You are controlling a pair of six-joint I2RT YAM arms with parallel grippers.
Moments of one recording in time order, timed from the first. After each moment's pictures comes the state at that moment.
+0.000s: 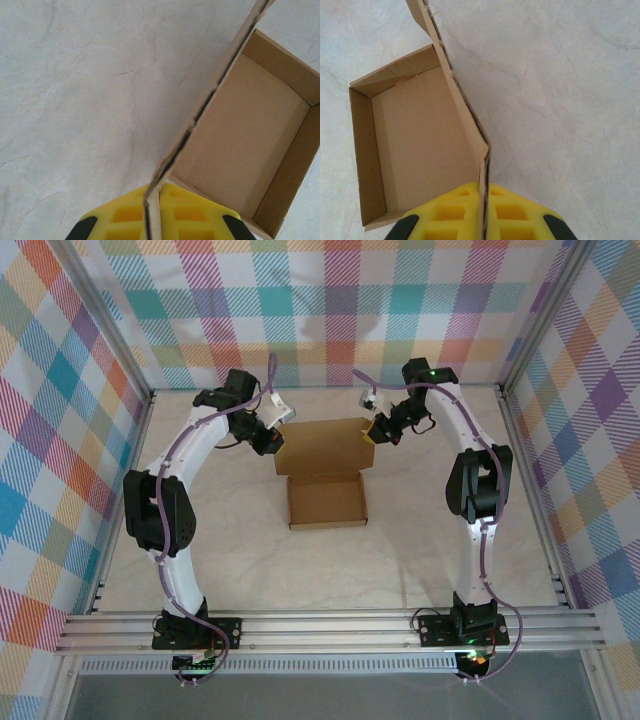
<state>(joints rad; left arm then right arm) -0.25 1.90 1.76 -1.00 0.41 0.52 0.22 2.22 2.14 -1.29 -0.74 -0.98</state>
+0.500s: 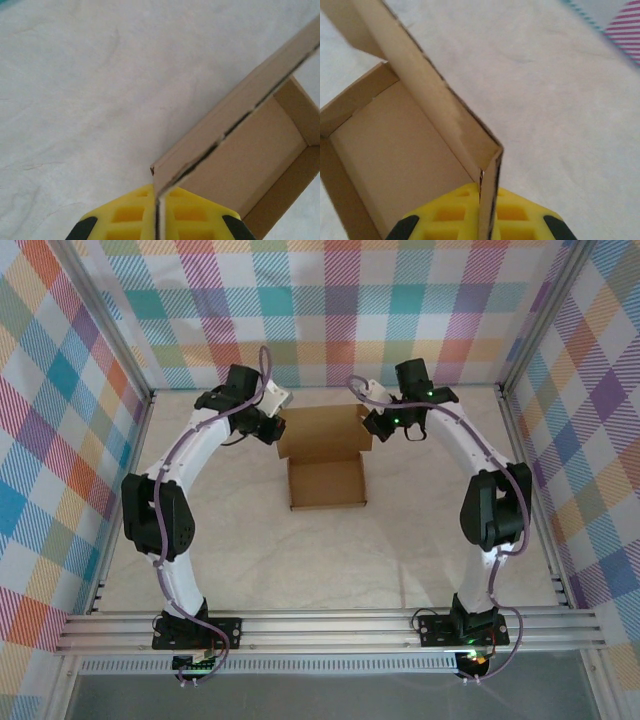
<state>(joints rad) -0.29 1.87 1.73 -0.80 0.28 0.25 0.31 1.91 1.74 -0.72 -0.41 -0.50</state>
